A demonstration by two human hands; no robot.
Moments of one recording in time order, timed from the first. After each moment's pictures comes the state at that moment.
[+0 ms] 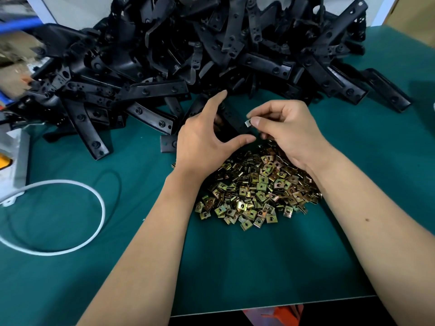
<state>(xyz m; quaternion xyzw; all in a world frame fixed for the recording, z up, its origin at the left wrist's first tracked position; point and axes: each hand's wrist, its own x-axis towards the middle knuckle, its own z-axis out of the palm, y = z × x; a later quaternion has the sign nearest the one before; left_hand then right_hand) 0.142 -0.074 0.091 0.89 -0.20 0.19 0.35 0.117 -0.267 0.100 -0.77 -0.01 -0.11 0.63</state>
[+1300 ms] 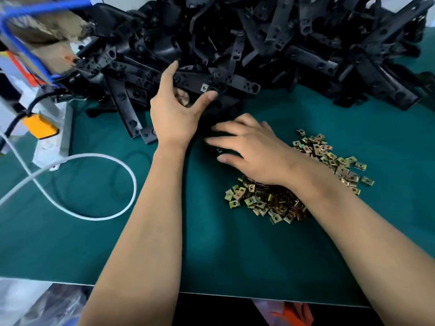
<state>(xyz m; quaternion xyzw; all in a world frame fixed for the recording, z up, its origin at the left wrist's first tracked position) 0.181 0.014 0.097 0.83 -0.01 0.33 0.44 0.110 -0.172 0.101 -0.94 -0.30 -0.04 0.14</state>
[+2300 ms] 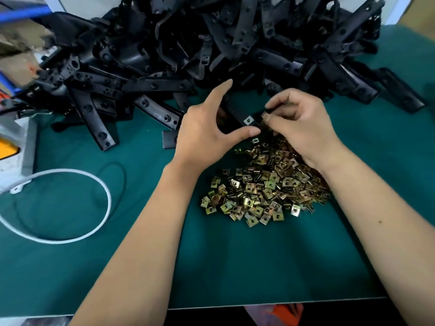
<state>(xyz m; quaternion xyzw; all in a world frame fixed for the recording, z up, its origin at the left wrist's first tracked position) 0.152 -0.062 0.095 0.87 -0.24 0.21 0.38 0.115 -0.271 0.099 -0.78 -0.03 -0.14 0.61</state>
